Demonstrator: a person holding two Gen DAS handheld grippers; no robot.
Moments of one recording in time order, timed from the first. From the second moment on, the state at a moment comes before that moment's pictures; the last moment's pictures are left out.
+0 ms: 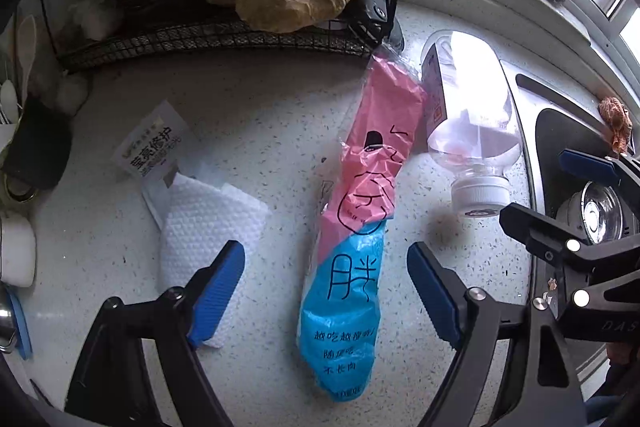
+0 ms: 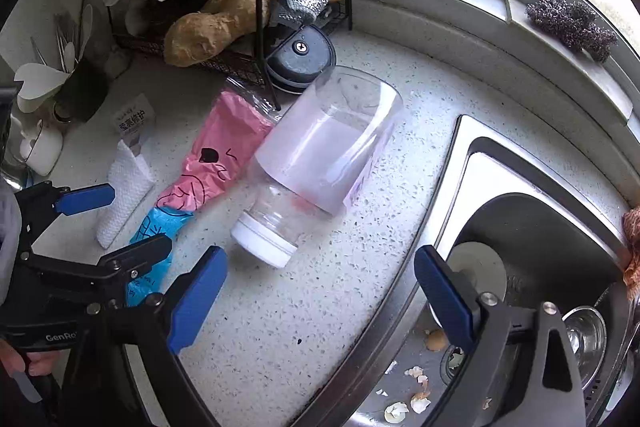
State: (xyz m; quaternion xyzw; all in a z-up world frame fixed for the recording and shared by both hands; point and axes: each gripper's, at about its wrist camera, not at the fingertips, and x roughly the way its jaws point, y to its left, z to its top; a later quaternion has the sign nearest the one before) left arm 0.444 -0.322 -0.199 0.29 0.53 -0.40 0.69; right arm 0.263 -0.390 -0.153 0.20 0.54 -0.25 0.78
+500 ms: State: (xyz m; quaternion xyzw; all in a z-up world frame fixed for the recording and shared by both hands) left arm 0.434 -0.347 -0.220 0.32 0.51 -0.42 0.68; right arm 0.253 -0.412 -0.153 0.24 0.54 -0.25 0.77
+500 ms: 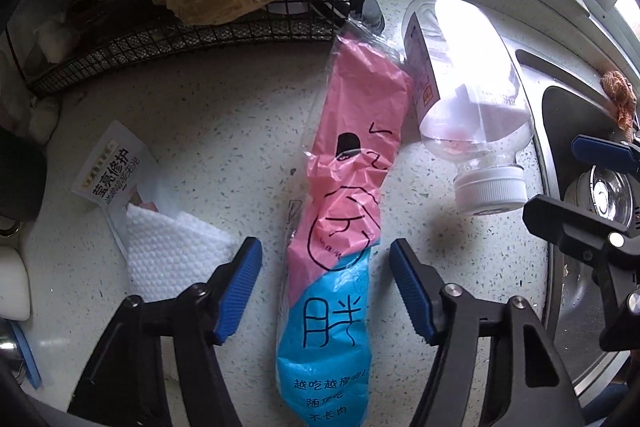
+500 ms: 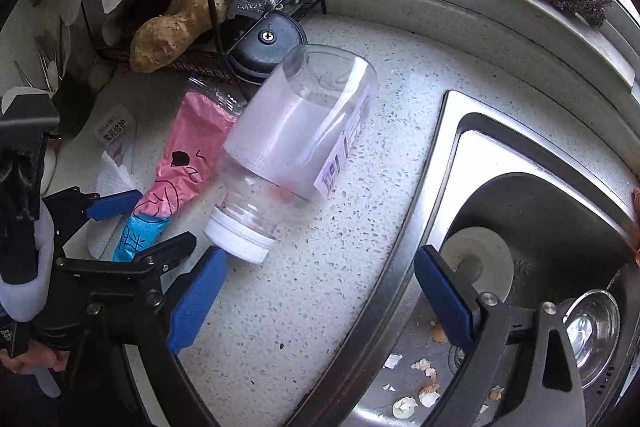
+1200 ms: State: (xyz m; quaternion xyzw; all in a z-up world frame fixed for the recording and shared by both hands) left arm 0.427 -0.341 -0.156 0.27 0.49 -0.34 0.75; right arm 0.302 -0.420 -0.119 0.23 0.52 -0.23 0.79
